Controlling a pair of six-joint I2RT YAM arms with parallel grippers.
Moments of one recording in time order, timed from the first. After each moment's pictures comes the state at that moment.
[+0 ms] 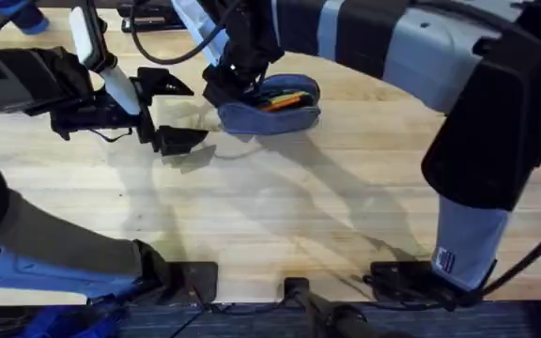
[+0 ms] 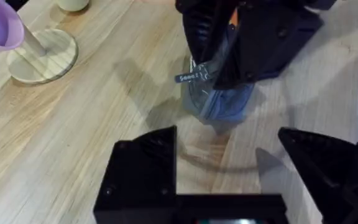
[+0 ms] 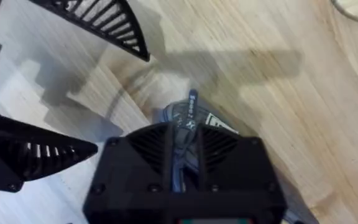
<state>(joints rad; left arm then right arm) 0.40 1.71 0.93 -0.74 1.10 1.54 0.76 2.16 1.89 -0.82 -0.09 -0.13</state>
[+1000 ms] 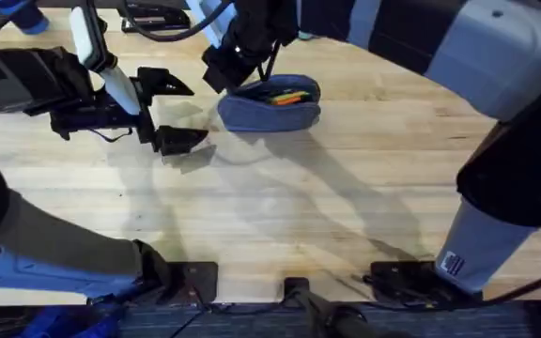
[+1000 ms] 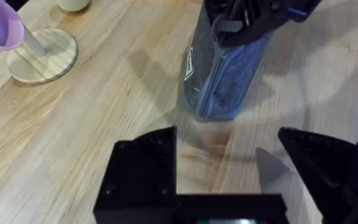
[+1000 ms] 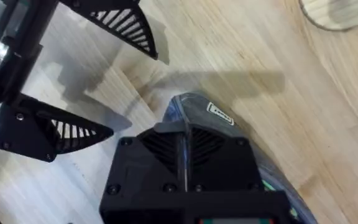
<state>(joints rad) 0.40 1.71 0.93 -0.74 1.10 1.54 0.76 2.06 1.89 -0.86 -0.09 -0.13</state>
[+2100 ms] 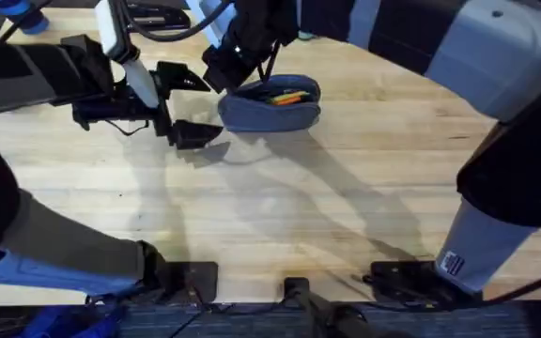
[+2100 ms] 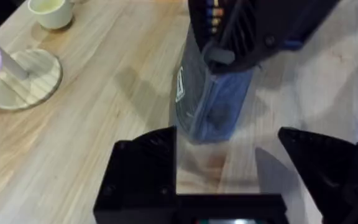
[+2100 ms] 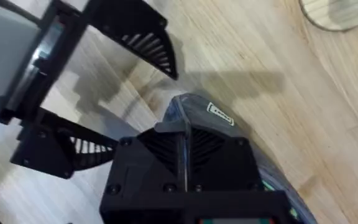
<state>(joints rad) 0.29 1.71 0.93 -0.63 1.10 1.41 0.76 2.06 1.89 -0.86 -0.09 -0.13</state>
